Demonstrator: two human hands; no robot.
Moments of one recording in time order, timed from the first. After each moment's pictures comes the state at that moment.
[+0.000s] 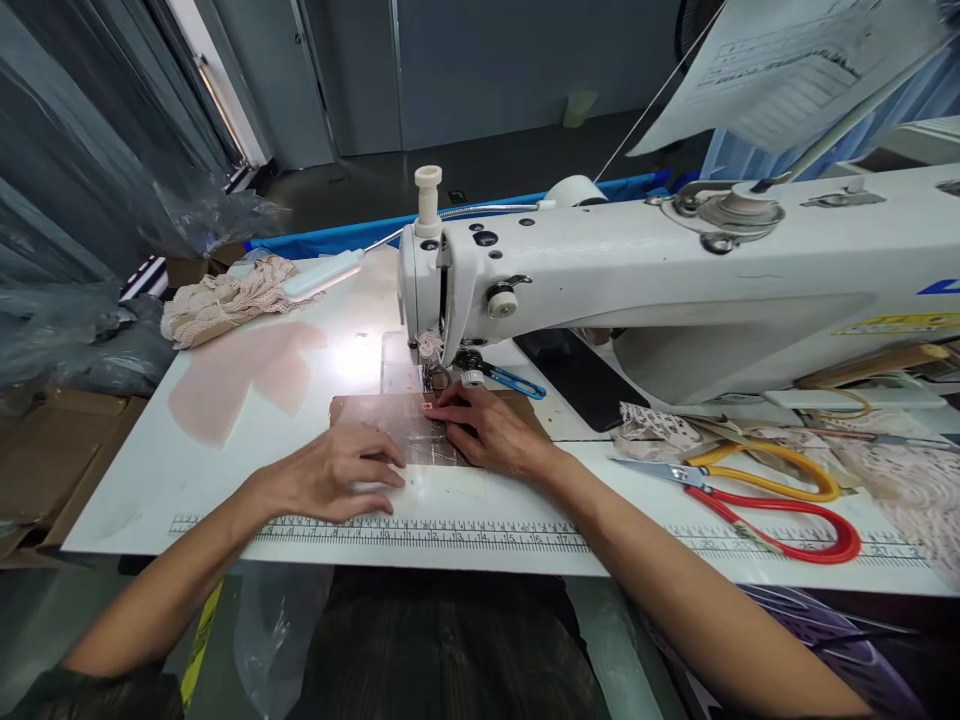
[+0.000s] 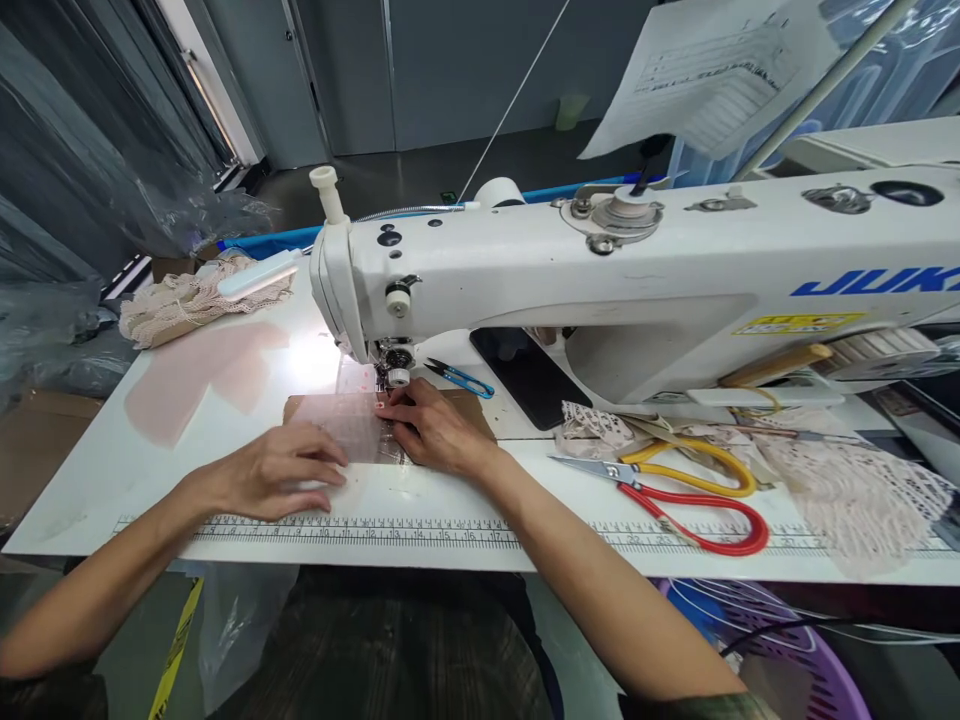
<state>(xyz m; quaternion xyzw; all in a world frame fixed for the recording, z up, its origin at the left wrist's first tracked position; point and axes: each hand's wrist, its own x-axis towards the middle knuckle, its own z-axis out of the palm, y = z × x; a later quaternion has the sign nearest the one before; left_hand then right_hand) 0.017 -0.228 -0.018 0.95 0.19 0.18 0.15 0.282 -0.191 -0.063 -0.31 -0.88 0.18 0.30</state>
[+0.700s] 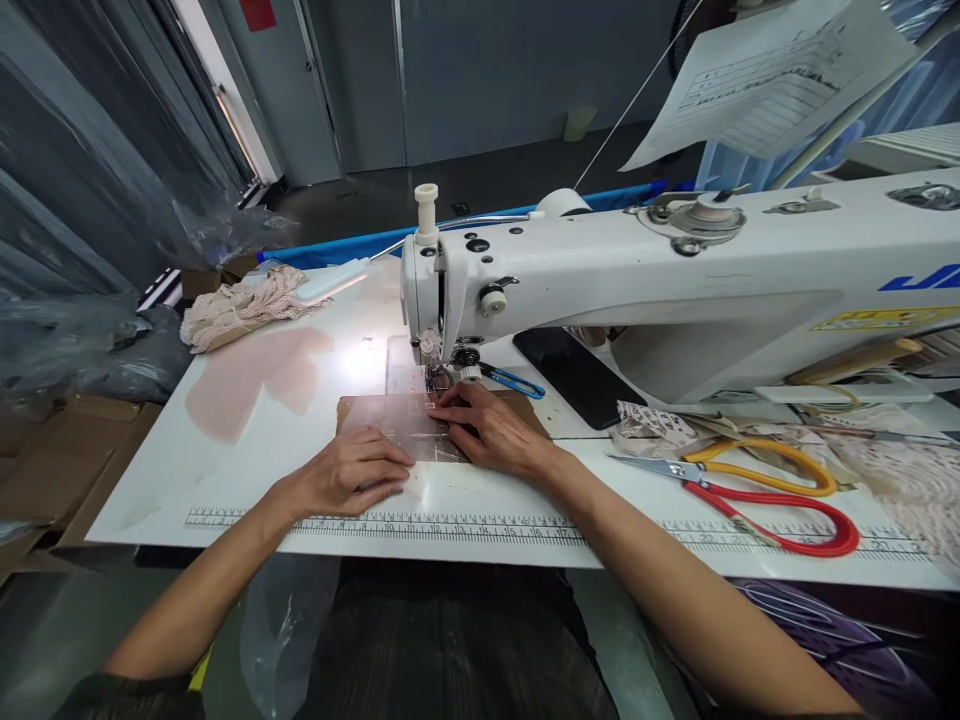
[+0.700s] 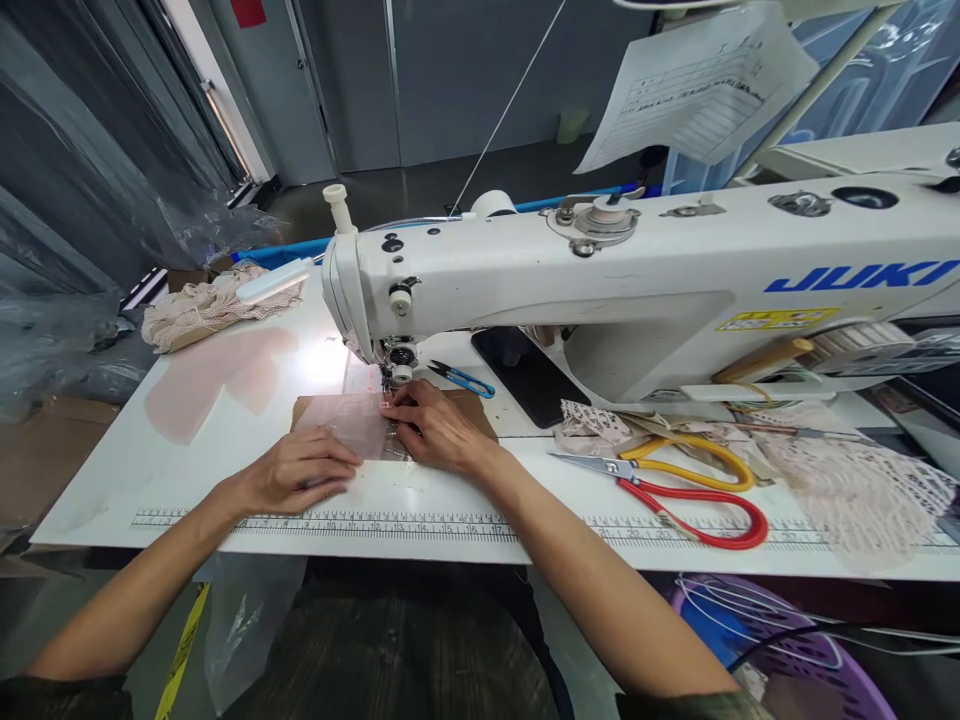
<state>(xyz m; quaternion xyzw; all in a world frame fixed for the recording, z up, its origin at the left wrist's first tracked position) 0.022 -0.238 -0.046 0.93 0.18 0.28 0.13 0.281 -0.192 -0.061 -0.31 -0.89 0.17 0.30</state>
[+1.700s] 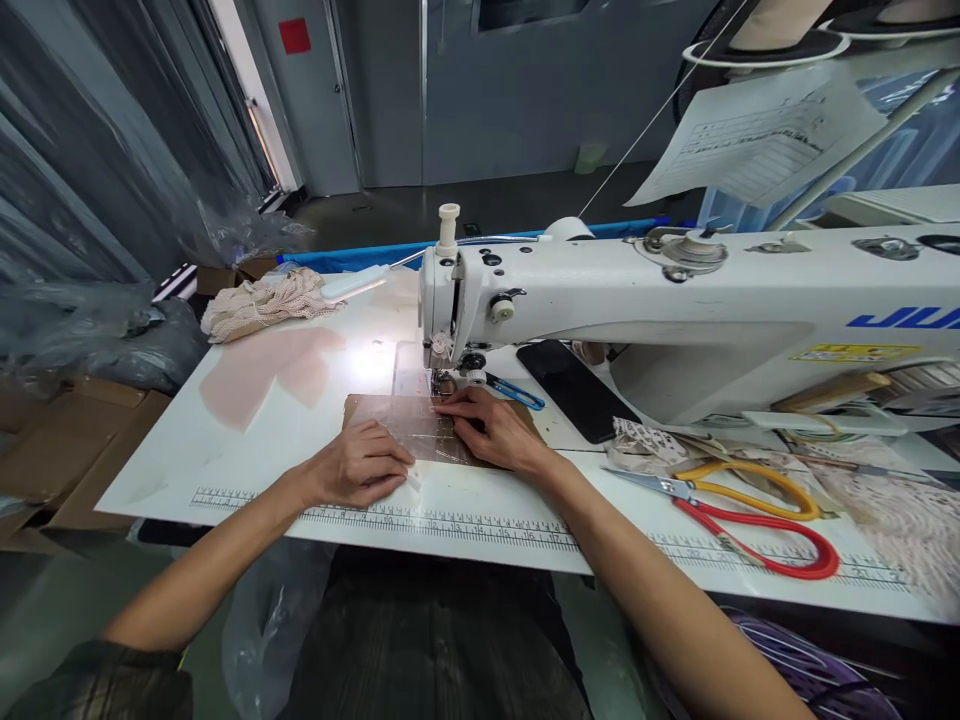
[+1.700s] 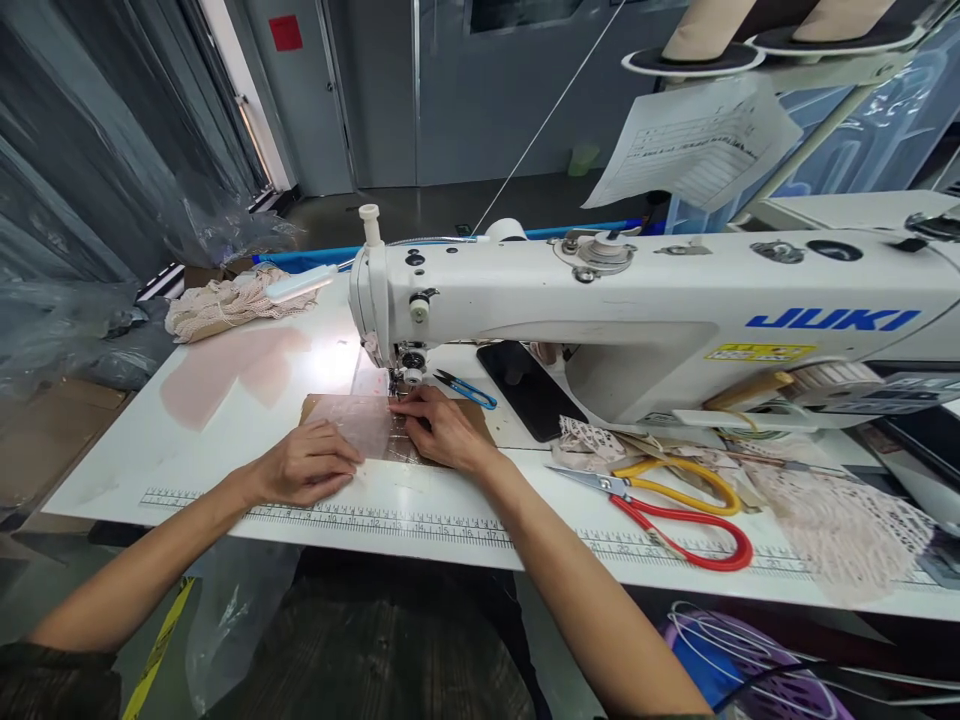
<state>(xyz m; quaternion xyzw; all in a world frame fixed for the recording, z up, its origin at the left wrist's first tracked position) 0.029 -0.241 -0.046 0.93 0.20 0.29 0.07 0.281 -0.190 -0.057 -0.36 -0.86 0.20 0.30</state>
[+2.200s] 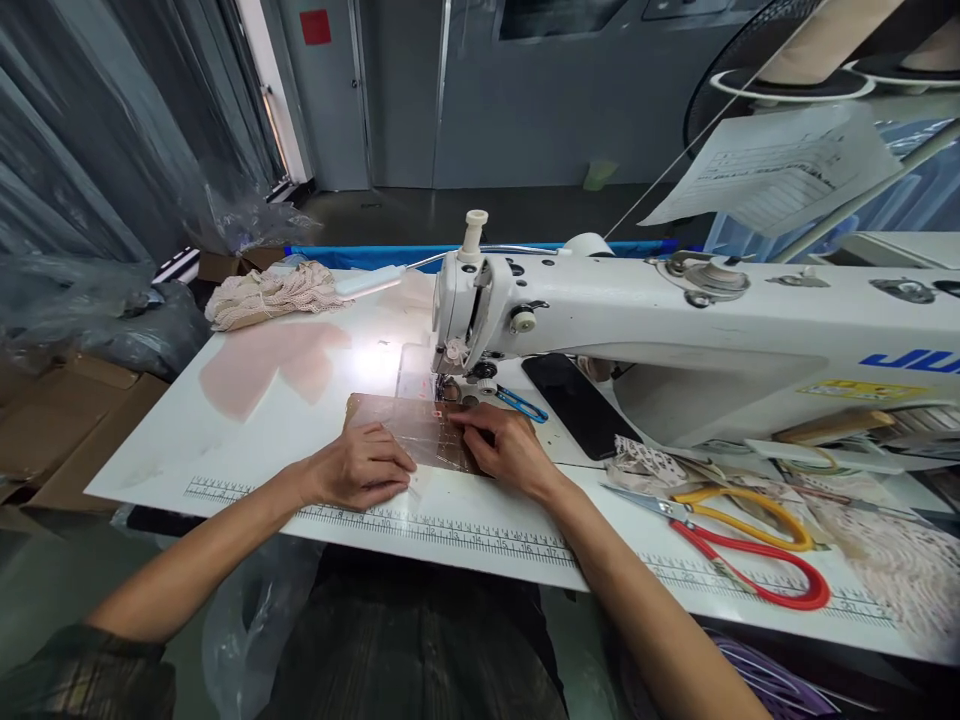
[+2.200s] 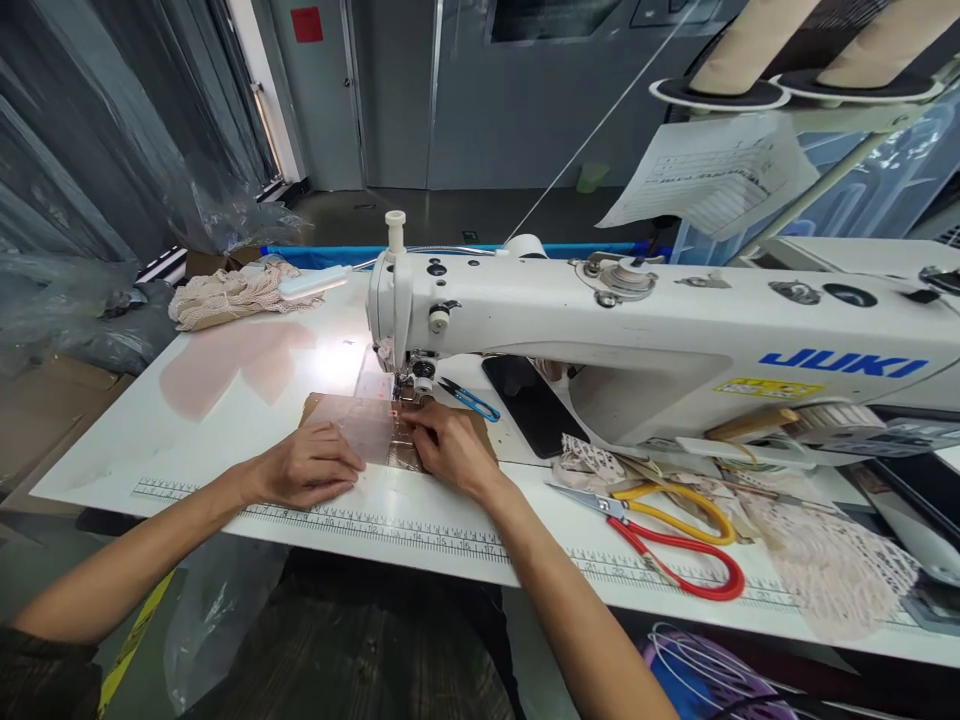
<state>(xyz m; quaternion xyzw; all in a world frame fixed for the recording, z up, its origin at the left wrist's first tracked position) 0.029 -0.242 -0.047 0.93 0.19 0.28 0.10 0.283 -0.202 -0.051 -0.39 -0.84 0.20 0.31</state>
